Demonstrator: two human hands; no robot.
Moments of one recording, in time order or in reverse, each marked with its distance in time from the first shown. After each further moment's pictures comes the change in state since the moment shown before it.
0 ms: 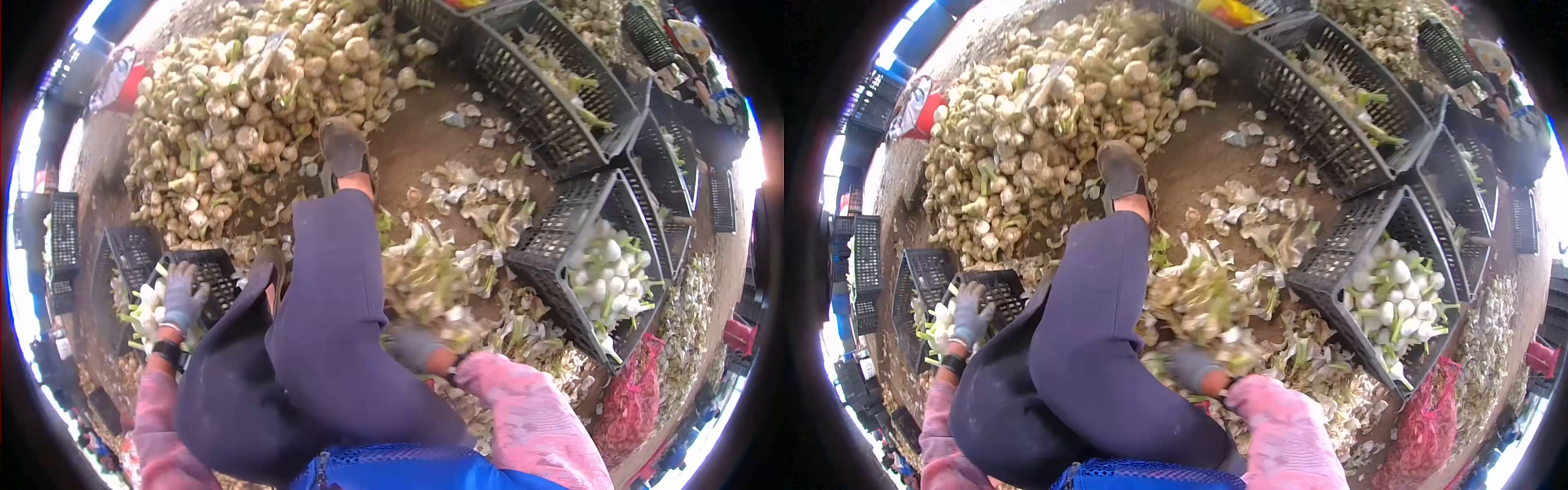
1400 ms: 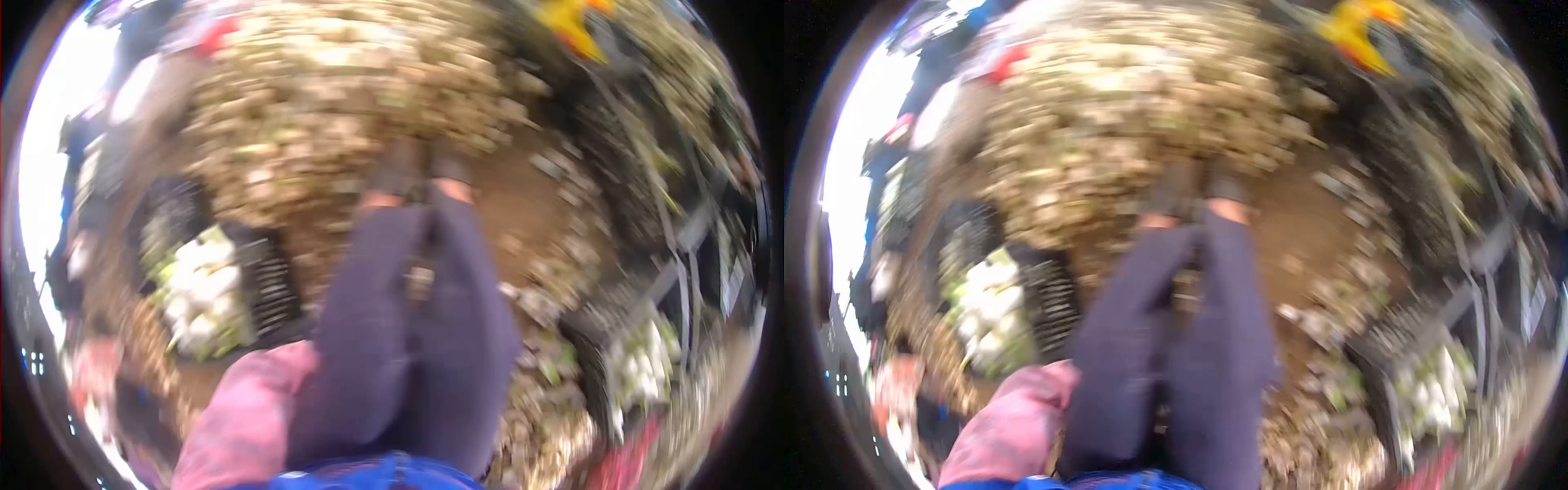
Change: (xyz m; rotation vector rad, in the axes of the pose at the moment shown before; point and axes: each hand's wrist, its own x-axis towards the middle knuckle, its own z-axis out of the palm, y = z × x) left_hand 0.036 0.156 0.197 -0.488 -0.559 0.159; right_hand -0.295 0.165 0.066 0.125 0.025 1.018
